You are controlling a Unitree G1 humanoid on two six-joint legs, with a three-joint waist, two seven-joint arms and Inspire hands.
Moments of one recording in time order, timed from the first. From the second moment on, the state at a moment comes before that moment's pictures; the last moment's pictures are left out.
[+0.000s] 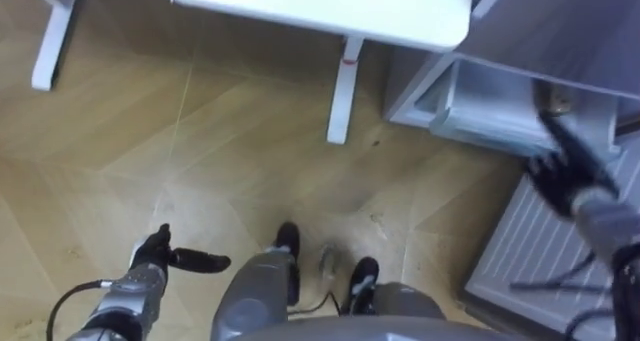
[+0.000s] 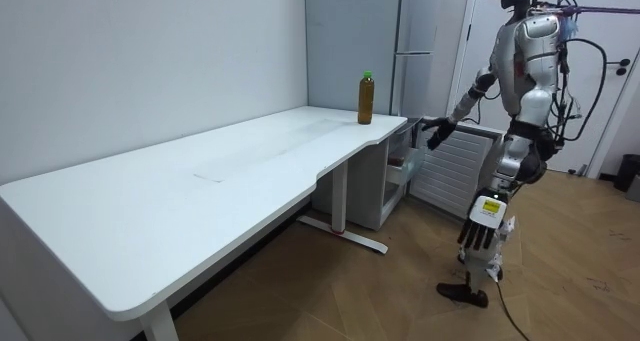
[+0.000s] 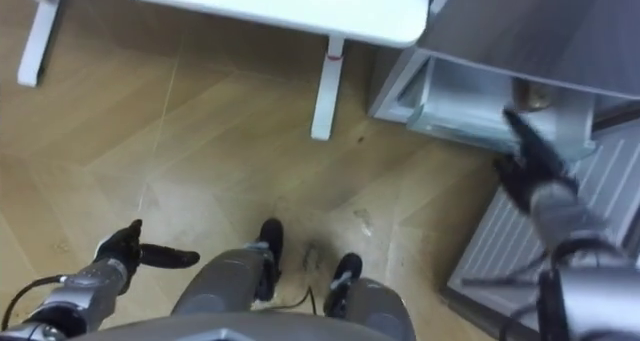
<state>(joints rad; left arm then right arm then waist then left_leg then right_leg) 0.00 0.30 -0.12 1.09 -0.16 0.03 0.06 -0.15 -0.45 -0.02 1.32 1.30 0.10 0.16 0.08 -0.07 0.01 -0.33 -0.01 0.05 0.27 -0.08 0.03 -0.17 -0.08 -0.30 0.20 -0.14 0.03</state>
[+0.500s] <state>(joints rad) 0.13 0.24 -0.06 1.08 -0.13 0.00 0.13 0.07 -0.27 0.07 1.36 0.78 0.08 0.16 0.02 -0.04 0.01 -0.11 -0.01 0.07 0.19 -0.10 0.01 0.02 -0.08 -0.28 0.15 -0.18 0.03</state>
